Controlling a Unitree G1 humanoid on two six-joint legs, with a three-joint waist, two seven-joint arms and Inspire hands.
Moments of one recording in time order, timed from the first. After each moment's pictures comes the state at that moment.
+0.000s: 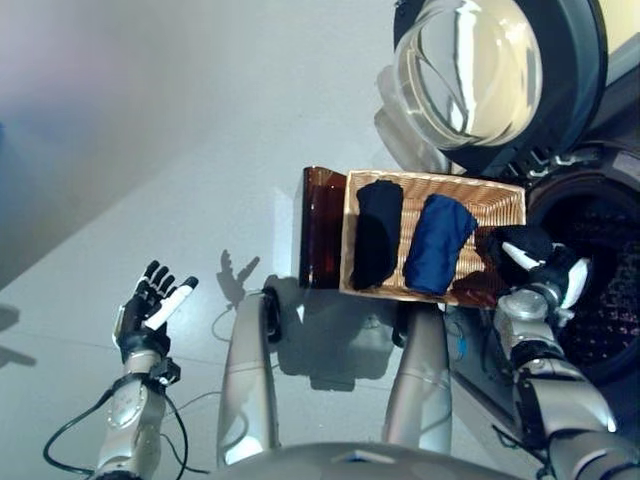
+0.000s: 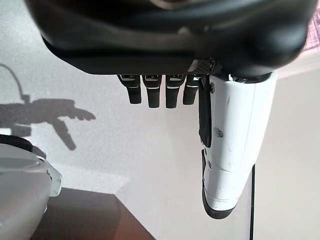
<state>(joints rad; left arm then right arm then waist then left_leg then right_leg) 0.25 0.36 0.01 0.31 -0.68 -0.33 0.09 -0.47 -0.41 -0.22 1.09 0.45 -0.26 -0.62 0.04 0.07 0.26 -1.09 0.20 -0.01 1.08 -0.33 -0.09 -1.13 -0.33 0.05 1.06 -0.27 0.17</state>
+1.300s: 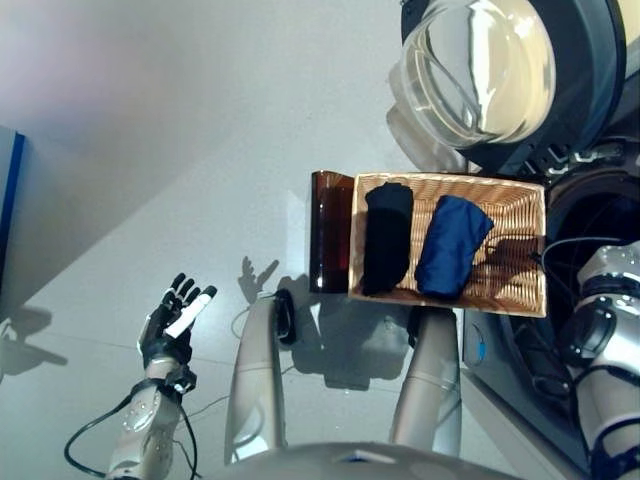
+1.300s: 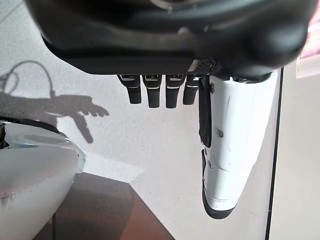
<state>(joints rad) 0.27 0.36 -0.10 0.29 -0.80 -0.27 0.09 -0.82 -0.70 -0.64 1.17 1.47 -0.69 -0.64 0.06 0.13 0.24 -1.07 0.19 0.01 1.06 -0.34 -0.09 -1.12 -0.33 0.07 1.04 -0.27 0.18</state>
